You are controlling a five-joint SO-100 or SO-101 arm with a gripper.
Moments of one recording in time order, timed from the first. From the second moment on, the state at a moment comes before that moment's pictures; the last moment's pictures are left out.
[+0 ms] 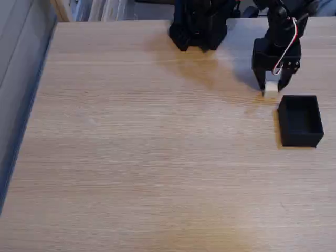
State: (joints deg) arm -42.5 103.7 127.5 55.0 -36.5
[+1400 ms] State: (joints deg) arm -39.7 102.4 85.9 86.8 -52.4
